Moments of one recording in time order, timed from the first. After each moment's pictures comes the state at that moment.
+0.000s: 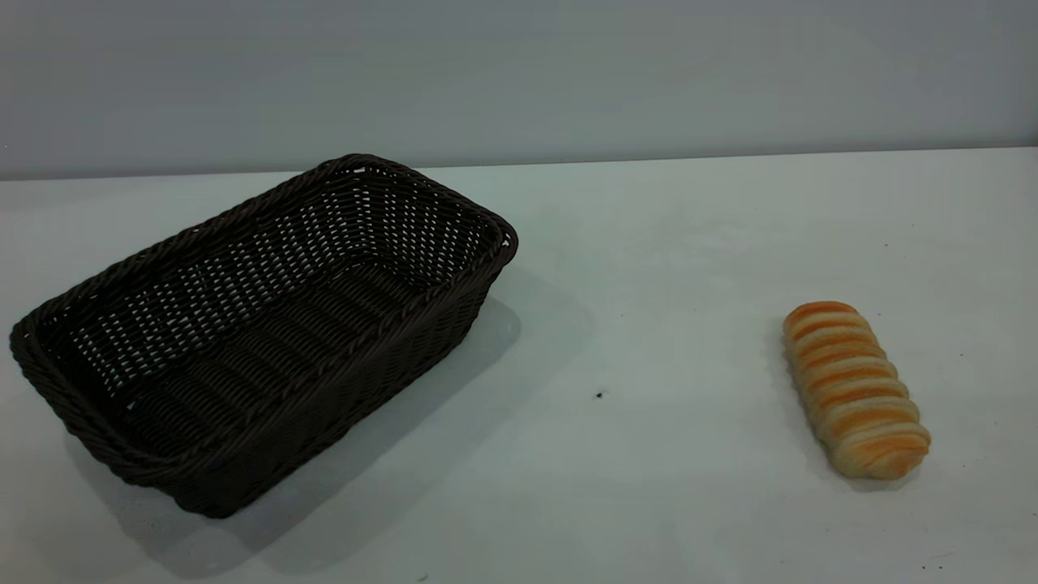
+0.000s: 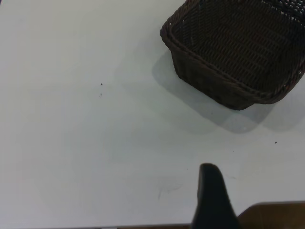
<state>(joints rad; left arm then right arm) 0.02 -0.02 -0.49 -0.03 1.14 0.01 -0.03 0.09 -0.48 0.07 1.12 -0.14</state>
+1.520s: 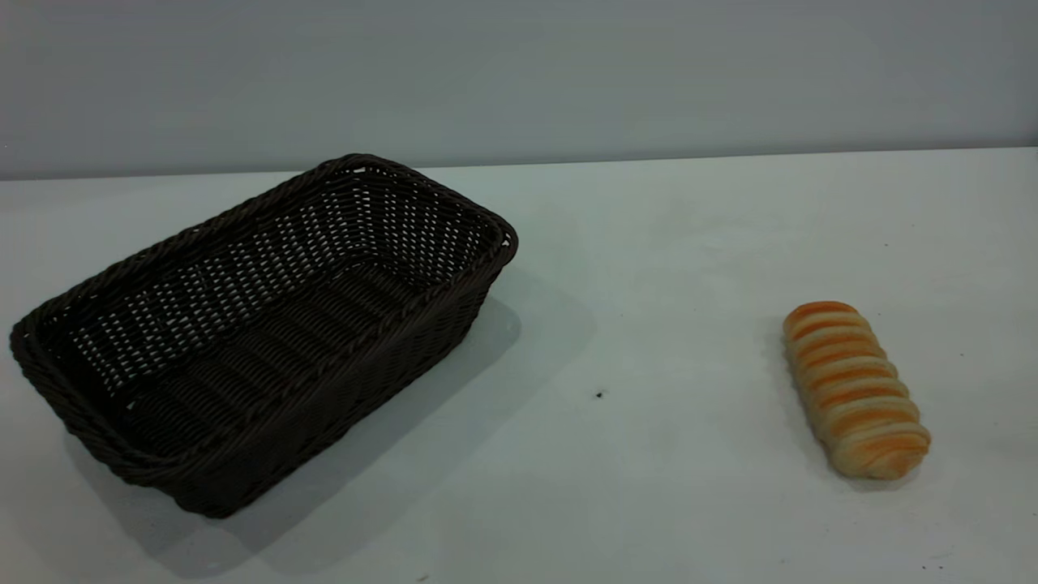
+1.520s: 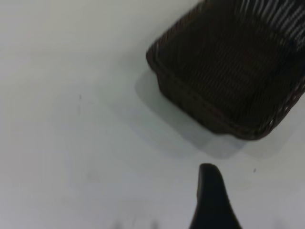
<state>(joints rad) 0.02 0.37 -0.52 -0.07 0.88 -0.05 -0.03 0.50 -0.53 0.33 0.87 -0.29</state>
